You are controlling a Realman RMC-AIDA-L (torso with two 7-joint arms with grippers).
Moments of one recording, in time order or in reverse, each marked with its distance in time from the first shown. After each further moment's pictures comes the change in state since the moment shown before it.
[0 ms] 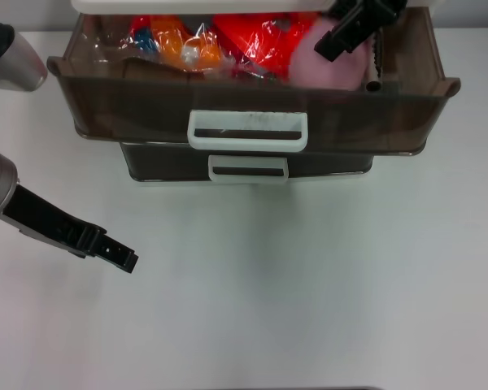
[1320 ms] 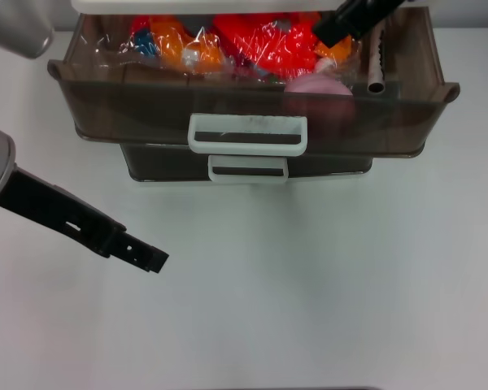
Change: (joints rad) left arm 0.019 0.003 -0.003 0.272 -0.174 0.165 0.035; right arm -0.141 -0.067 0.010 -0.252 0.244 0.006 0.085
